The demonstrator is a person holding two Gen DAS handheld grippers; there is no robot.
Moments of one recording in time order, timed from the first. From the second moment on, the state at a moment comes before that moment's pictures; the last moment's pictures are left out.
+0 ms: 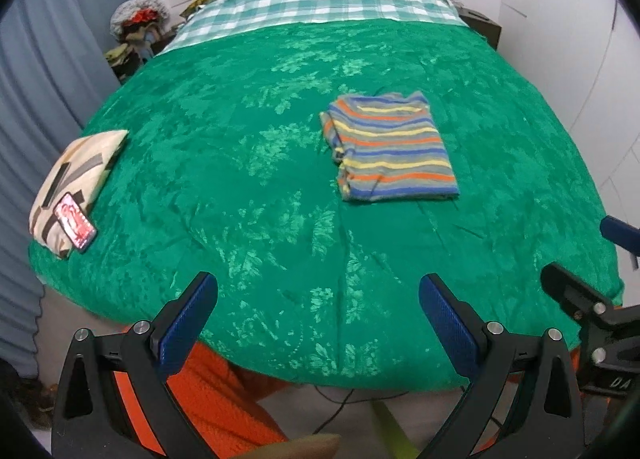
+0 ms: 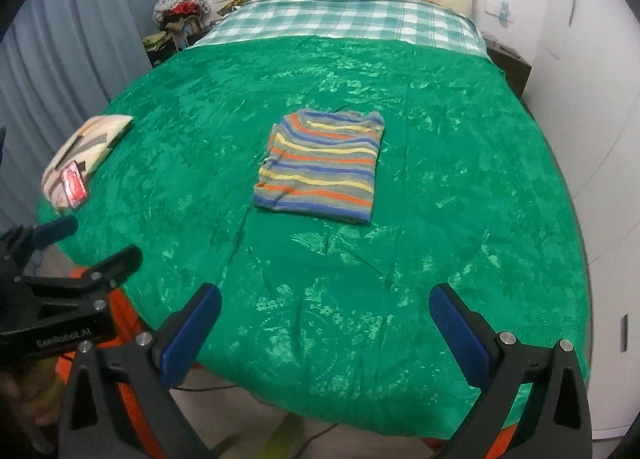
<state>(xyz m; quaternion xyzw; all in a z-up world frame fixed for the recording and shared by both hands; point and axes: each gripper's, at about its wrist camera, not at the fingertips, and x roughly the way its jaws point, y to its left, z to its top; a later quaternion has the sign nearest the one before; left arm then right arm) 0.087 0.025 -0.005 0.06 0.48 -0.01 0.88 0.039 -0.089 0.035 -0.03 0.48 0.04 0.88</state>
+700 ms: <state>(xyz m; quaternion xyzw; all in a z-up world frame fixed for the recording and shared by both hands) 0.089 0.014 -0.010 0.07 0.48 0.00 0.88 0.032 -0.086 0.038 -0.06 0.47 0.00 0.88</state>
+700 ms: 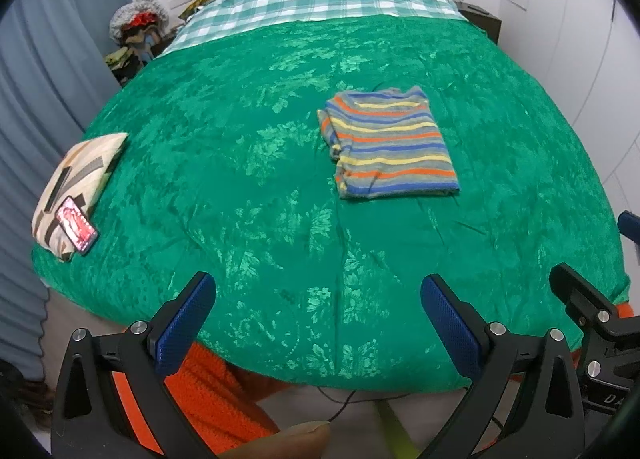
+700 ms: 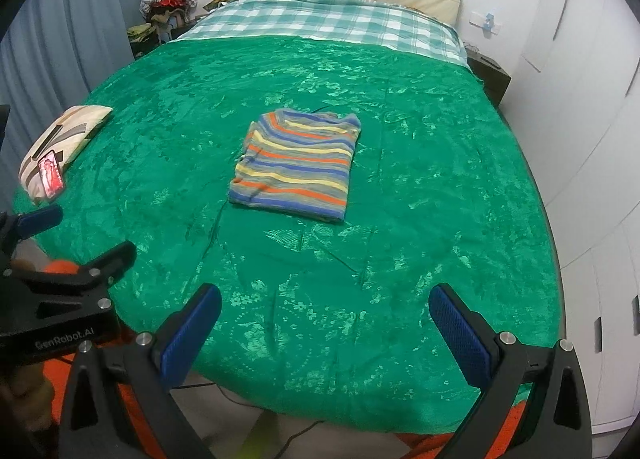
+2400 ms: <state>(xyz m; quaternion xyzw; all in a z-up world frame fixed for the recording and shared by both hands) 0.084 0.015 -0.002 0.08 0.48 -0.01 0.88 0.028 -0.085 0.044 -0.07 0.49 0.01 0.87</state>
